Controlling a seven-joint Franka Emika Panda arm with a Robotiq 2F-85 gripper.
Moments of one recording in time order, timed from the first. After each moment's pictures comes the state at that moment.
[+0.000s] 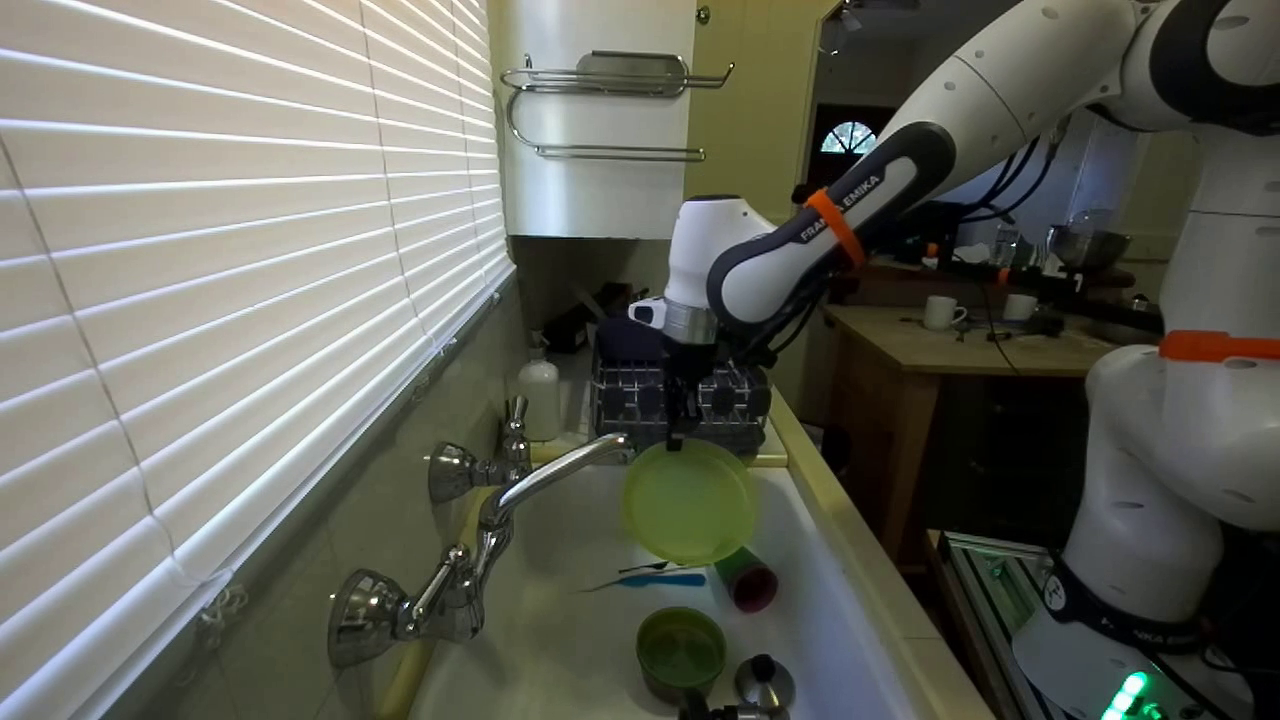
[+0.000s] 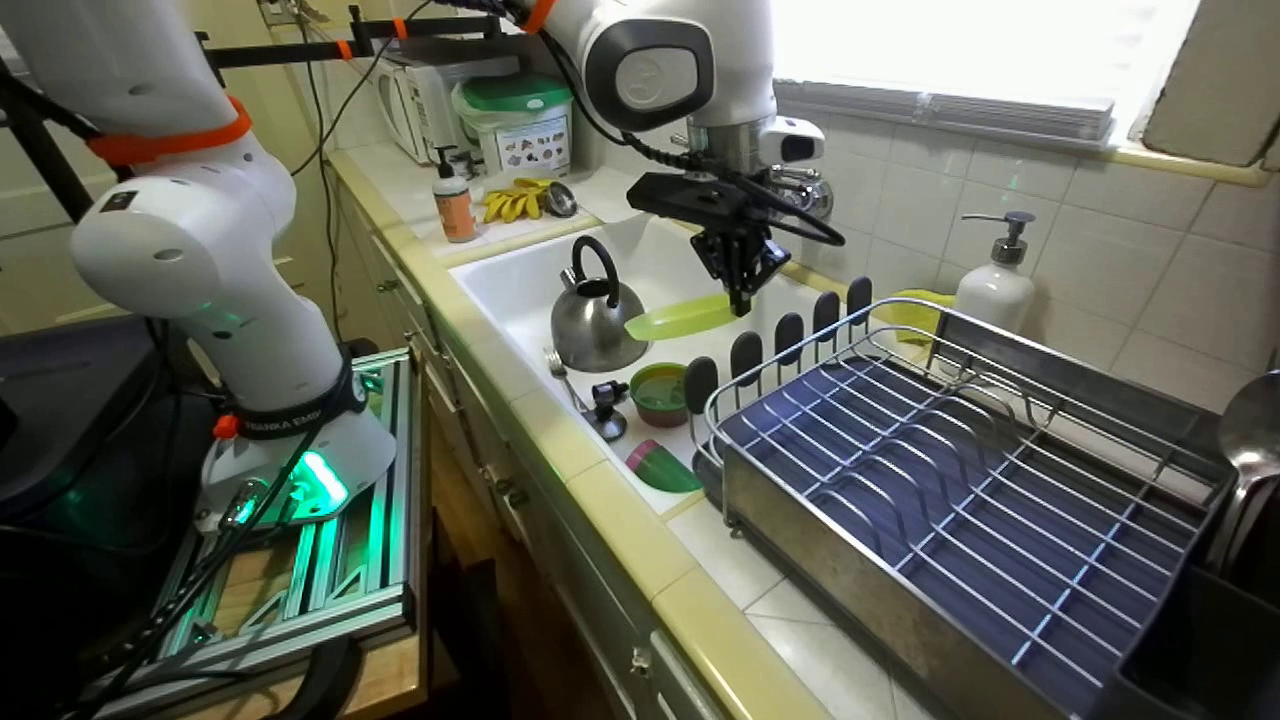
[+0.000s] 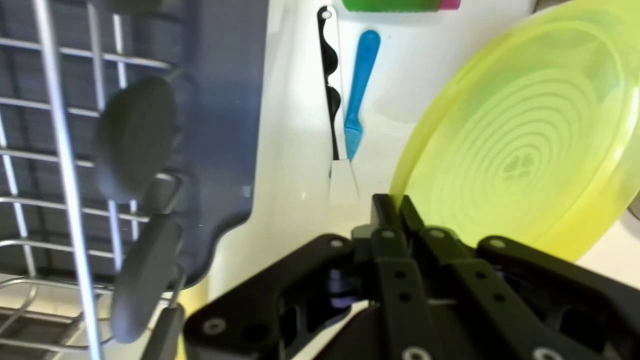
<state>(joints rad) -0.09 0.00 -0.10 -2.35 -0.03 2.46 -0.61</state>
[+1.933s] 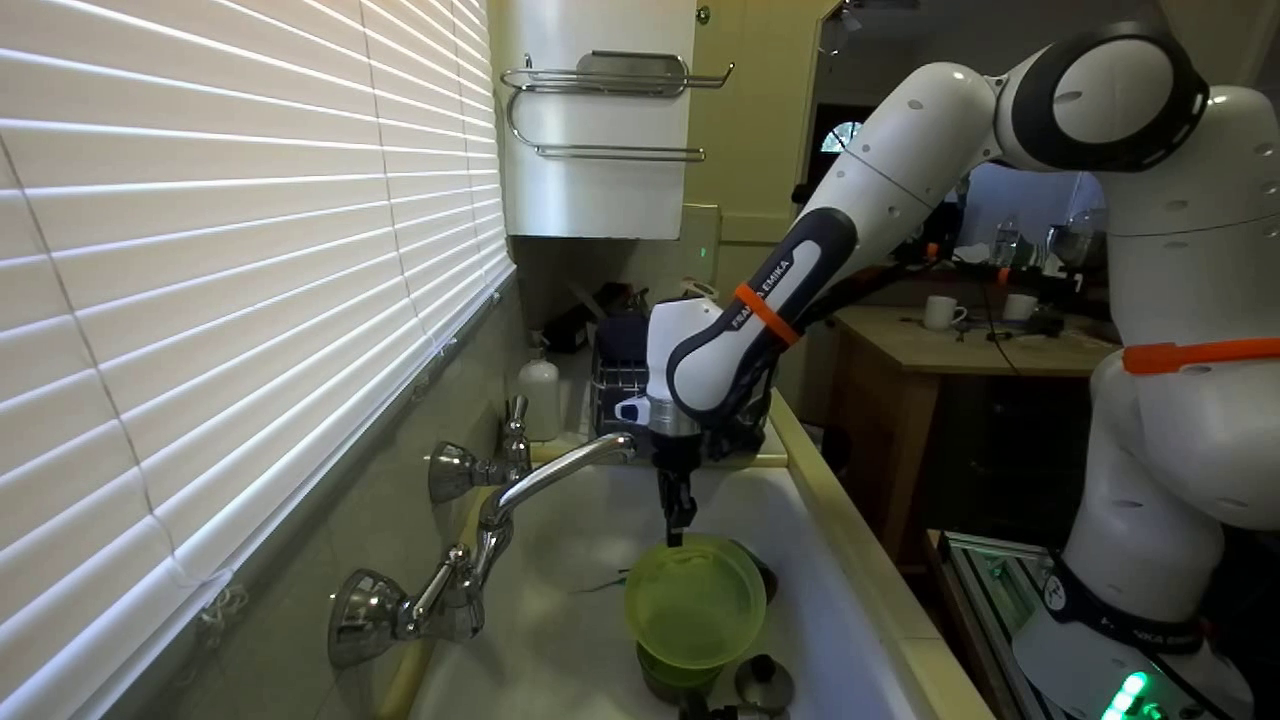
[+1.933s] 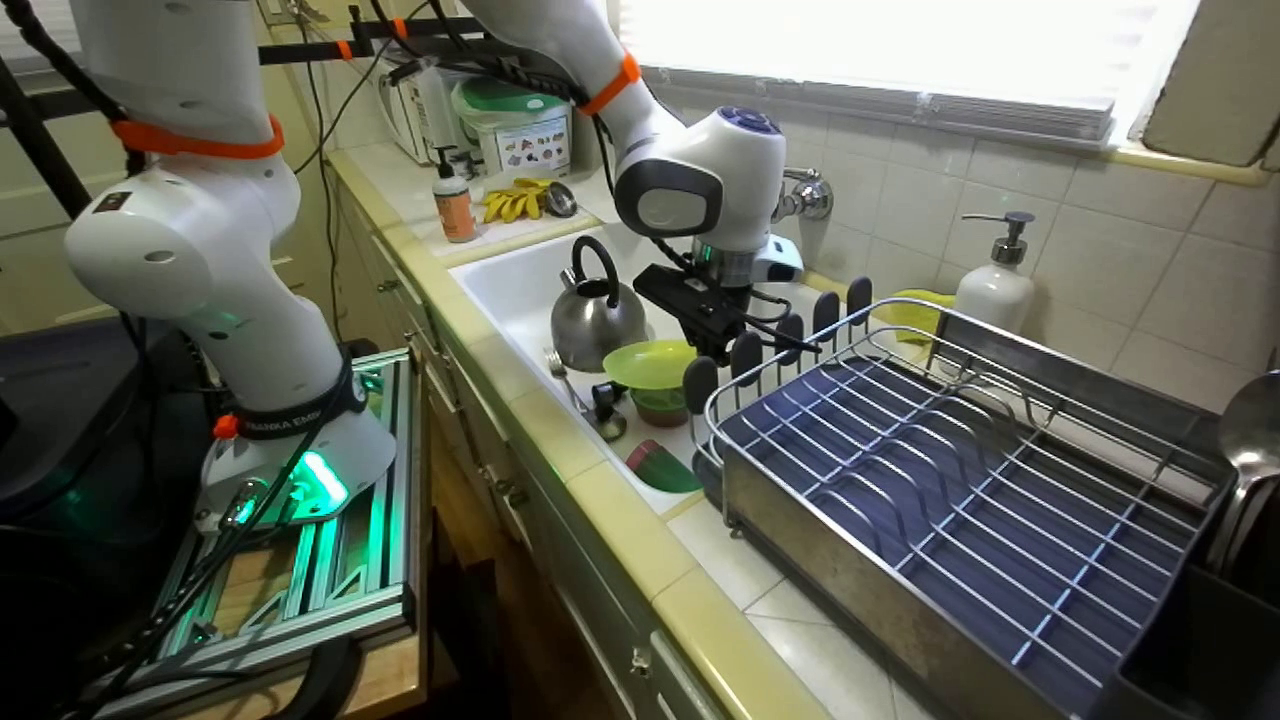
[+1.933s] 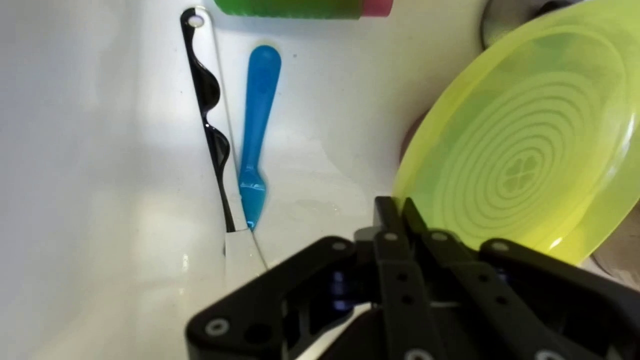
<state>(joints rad) -0.14 0.29 0.00 -2.31 0.20 2.53 -0.76</state>
